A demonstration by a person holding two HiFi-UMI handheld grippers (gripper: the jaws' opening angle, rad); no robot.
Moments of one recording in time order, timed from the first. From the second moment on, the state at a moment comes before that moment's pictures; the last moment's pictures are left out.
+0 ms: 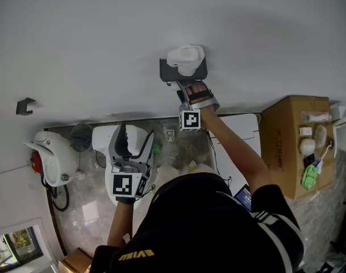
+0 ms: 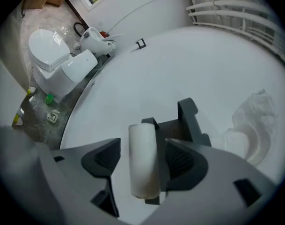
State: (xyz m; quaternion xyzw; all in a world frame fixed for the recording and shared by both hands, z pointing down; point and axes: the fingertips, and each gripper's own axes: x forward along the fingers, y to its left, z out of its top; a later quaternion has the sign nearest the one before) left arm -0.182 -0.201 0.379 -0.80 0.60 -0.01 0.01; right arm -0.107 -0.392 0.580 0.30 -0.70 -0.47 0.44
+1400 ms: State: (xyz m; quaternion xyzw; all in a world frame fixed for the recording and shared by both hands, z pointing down) left arm -0.196 -0.209 0.392 -0.79 0.62 -0.01 -0.01; right arm -0.046 -0.395 0.566 0.34 -0.68 -0.44 0.47
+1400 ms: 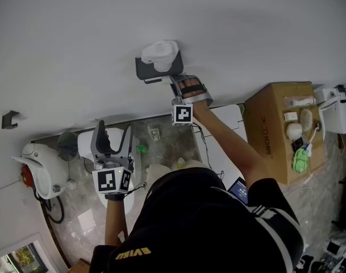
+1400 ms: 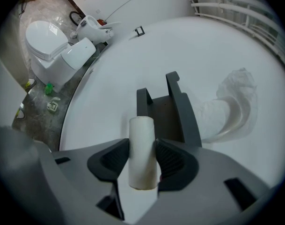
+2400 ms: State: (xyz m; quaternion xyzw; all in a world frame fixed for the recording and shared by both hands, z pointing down) left arm -0.164 -0.232 0.407 -0.82 0.57 -0.02 -0.01; right arm 0.021 -0.400 0.561 0.37 -0.65 -0.42 0.51
